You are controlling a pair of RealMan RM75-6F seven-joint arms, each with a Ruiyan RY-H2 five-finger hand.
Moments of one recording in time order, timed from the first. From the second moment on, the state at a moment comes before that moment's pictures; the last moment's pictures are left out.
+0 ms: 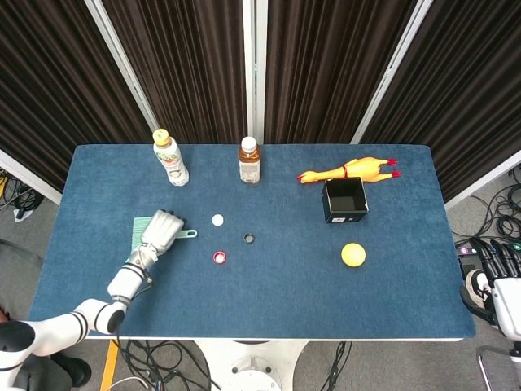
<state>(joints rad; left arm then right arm) -0.76 -1.67 -0.07 -1.07 1.17 0.87 0.39 0.03 -1.01 0.03 -1.57 -1.59 1.57 0.19</state>
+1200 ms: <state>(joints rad) -1.05 -1.78 -0.08 -0.68 1.55 0.72 -0.58 0.03 -0.98 0.04 -1.65 -1.58 1.55 0.11</state>
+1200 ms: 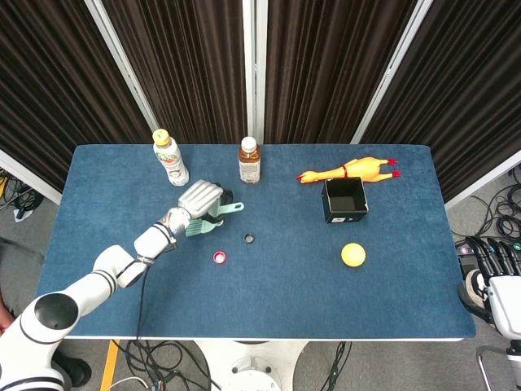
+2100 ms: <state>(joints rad) -1.14 -1.78 0.01 -0.84 1.67 0.83 -0.83 0.02 -0.98 0.03 -1.67 -1.59 1.57 0.09</state>
